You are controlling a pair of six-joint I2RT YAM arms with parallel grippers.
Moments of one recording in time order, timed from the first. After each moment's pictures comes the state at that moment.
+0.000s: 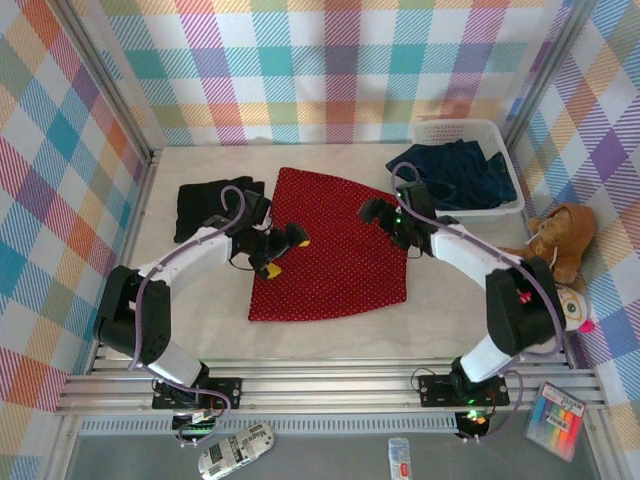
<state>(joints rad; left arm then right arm) -0.41 1.56 1.06 -0.58 0.40 -1.04 0.37 1.62 1.03 -0.21 -0.14 0.87</state>
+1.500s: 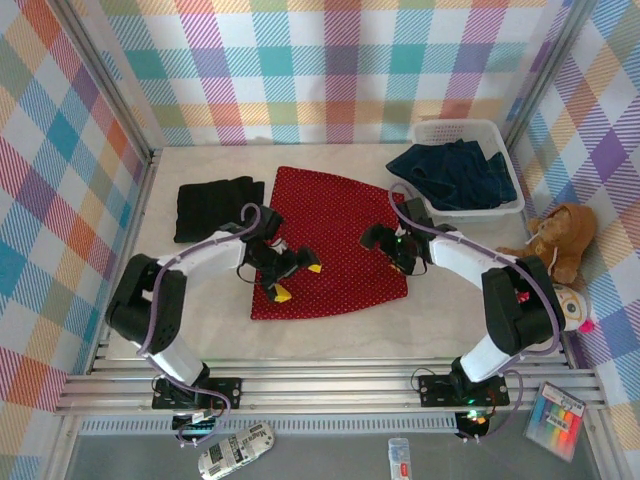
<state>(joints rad) -0.48 1.66 1.02 -0.63 0.60 -1.00 0.37 1.59 0.91 -0.37 -0.27 0.86</state>
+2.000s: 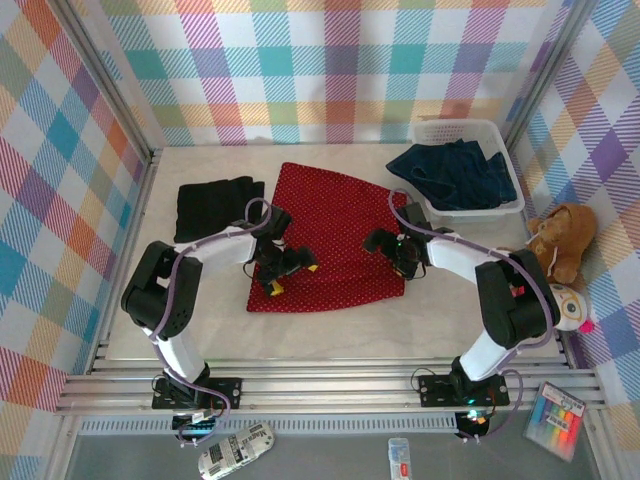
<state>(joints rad) -0.49 1.75 1.07 -0.63 0.33 -0.97 0.36 1.62 0.89 -0.34 -0.21 0.90</state>
